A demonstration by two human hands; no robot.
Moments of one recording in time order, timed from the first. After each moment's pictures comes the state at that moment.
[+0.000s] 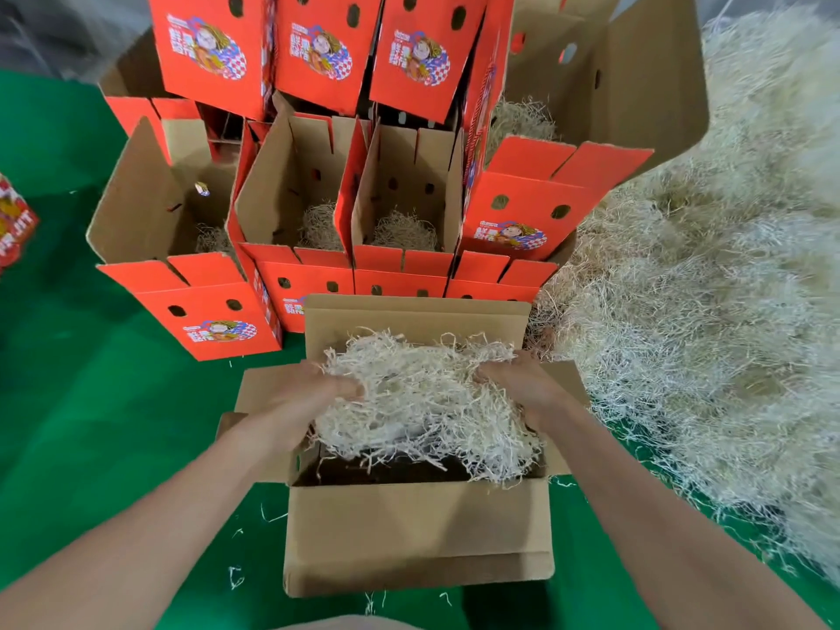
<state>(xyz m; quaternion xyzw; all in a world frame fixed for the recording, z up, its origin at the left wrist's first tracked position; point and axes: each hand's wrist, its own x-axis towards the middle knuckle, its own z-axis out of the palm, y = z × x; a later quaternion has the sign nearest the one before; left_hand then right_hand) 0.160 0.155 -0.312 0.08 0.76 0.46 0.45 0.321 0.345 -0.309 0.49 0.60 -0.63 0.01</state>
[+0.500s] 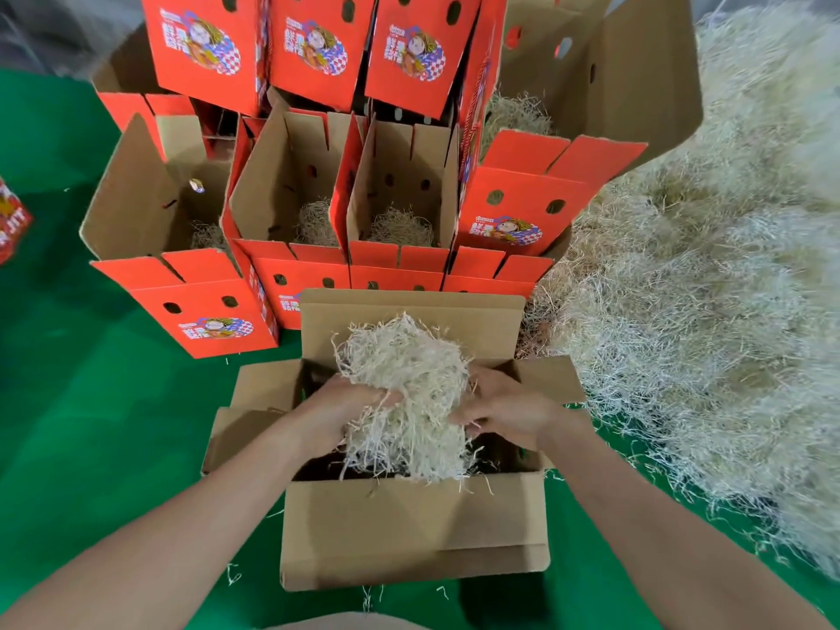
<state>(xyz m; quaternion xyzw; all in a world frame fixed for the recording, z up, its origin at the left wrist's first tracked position) 0.176 0.174 -0.346 0.08 0.67 0.49 0.56 0.333 0.325 -0.308 0.33 0.61 -0.70 0.14</state>
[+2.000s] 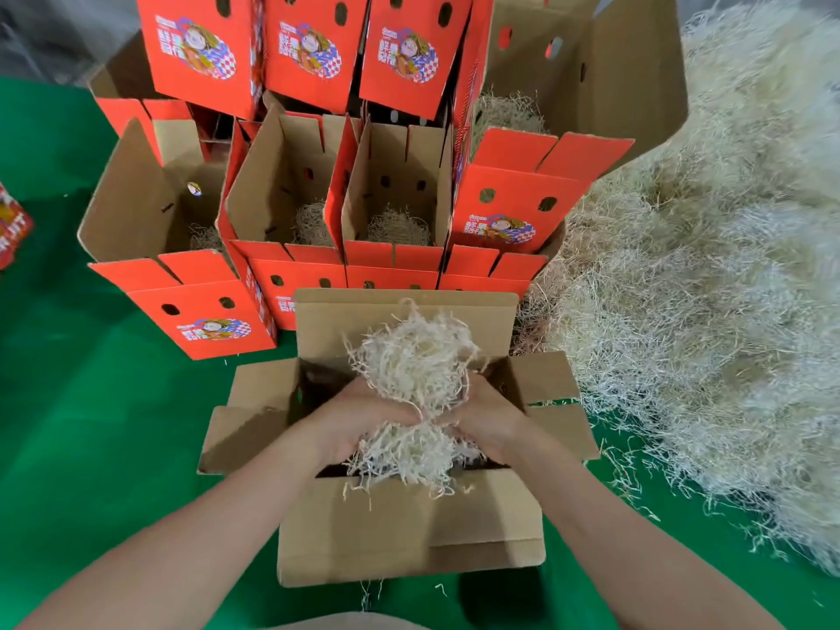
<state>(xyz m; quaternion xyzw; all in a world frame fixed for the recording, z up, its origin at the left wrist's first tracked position) 0.204 0.178 -0.327 0.11 0.66 0.47 0.57 0.326 0.298 -0.317 0.34 0.63 -0.70 0.06</state>
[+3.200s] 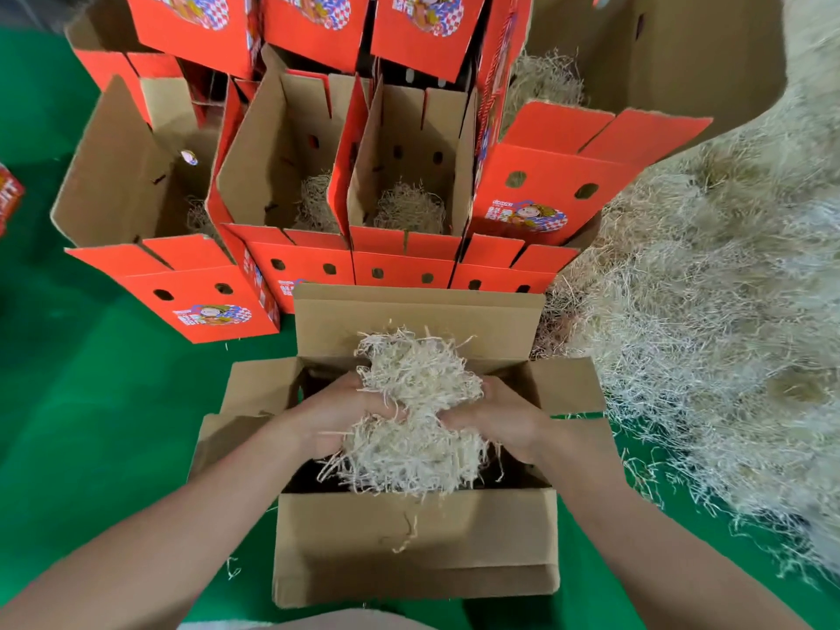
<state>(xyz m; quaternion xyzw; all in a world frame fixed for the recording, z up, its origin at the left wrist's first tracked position) 0.170 0.181 -0.347 0.08 0.67 0.44 0.59 0.319 0.329 -0.336 0.41 0.65 -0.62 0.16</state>
